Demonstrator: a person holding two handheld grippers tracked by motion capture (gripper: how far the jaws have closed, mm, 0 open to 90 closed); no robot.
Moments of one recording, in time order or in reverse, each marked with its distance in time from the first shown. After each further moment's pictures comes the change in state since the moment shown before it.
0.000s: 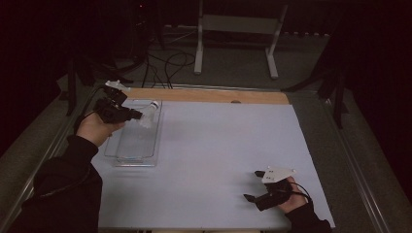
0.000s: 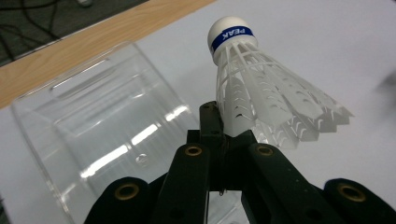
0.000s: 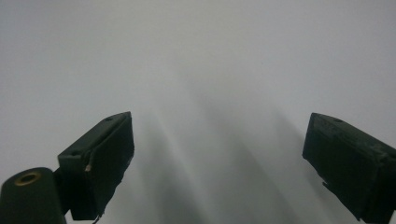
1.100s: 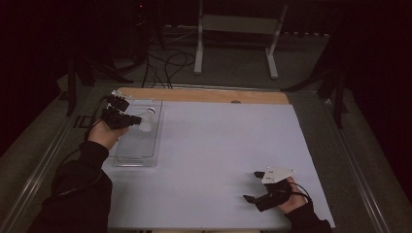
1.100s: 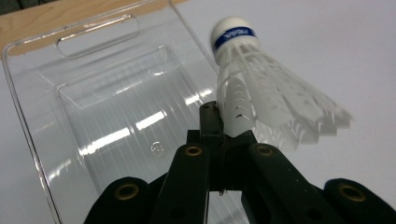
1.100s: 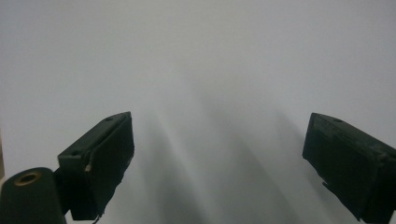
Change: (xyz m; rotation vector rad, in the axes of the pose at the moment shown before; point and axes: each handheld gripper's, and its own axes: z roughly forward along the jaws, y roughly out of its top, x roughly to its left) left arm 0.023 -0.026 0.051 0.034 0.063 -0.129; right arm 0.001 0.000 0.000 -0.004 0.024 -0.002
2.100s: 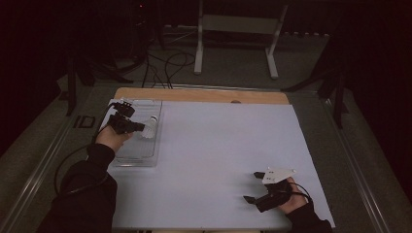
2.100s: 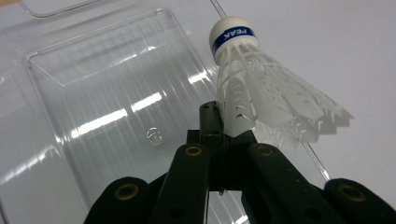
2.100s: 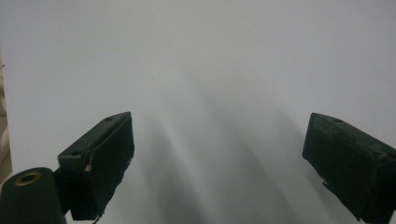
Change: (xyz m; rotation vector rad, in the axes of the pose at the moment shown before) left arm 0.007 -0.011 0.038 0.089 -0.011 -0.014; right arm 0.000 0.000 -0.001 -0.001 0.012 -0.001
